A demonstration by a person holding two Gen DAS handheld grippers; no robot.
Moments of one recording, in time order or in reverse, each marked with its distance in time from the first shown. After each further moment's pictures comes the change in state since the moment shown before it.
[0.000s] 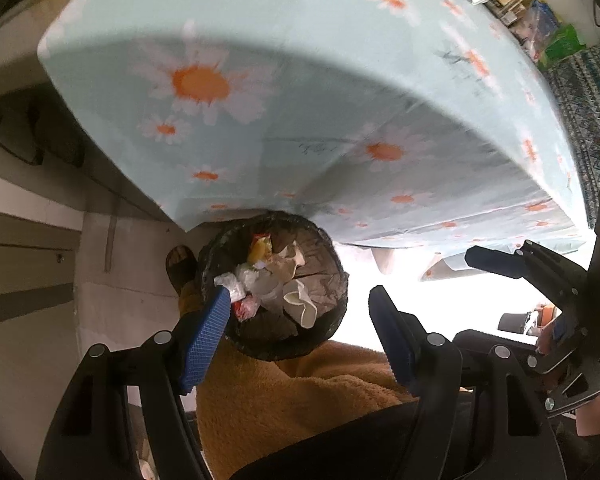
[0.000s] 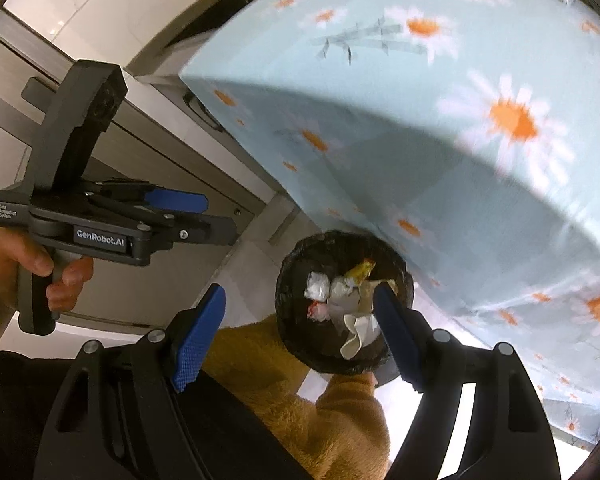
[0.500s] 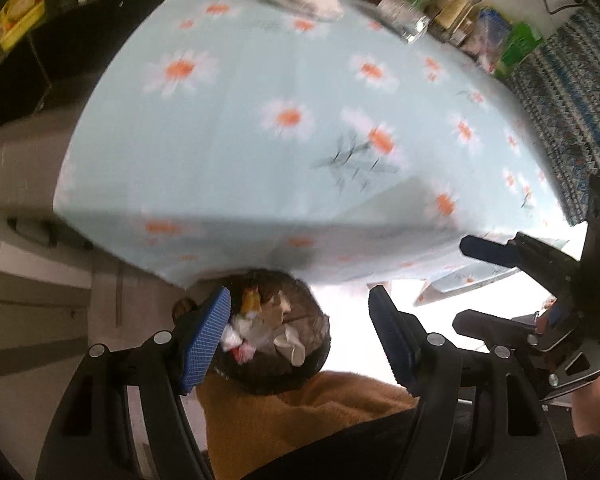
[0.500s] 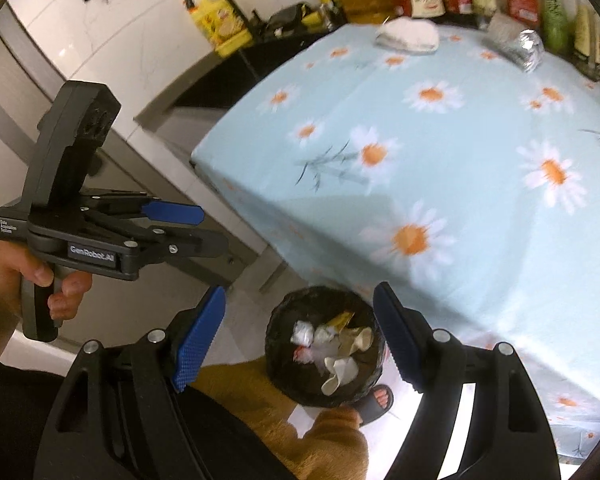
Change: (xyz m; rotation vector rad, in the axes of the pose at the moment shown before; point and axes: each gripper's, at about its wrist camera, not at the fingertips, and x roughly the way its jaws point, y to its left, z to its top) left arm -0.063 -0.054 0.034 0.126 -0.149 0.009; right arm -0.077 -0.006 0.016 -0.011 -0.191 -0.034
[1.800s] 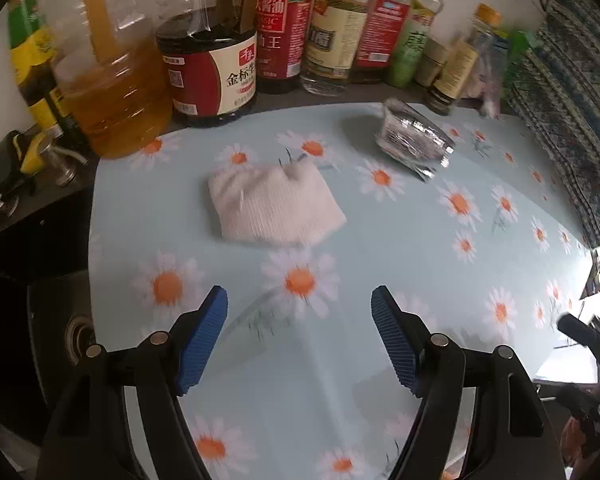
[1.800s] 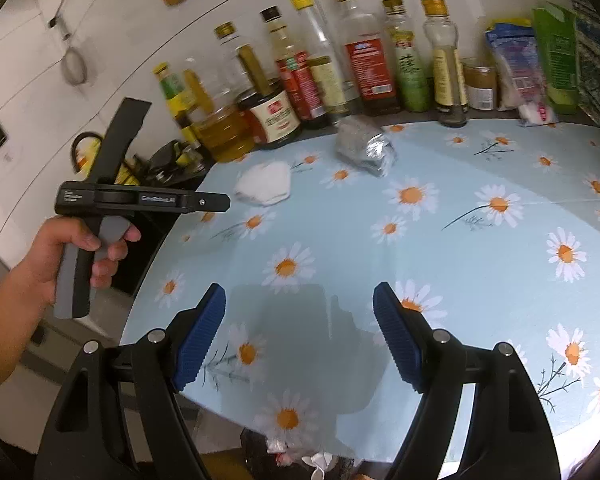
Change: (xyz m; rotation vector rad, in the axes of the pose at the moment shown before) left arm 0.040 -0.017 0.258 0.306 -0.054 0.048; right arm -0.060 -0.069 0.084 0.341 -0.352 -0.296
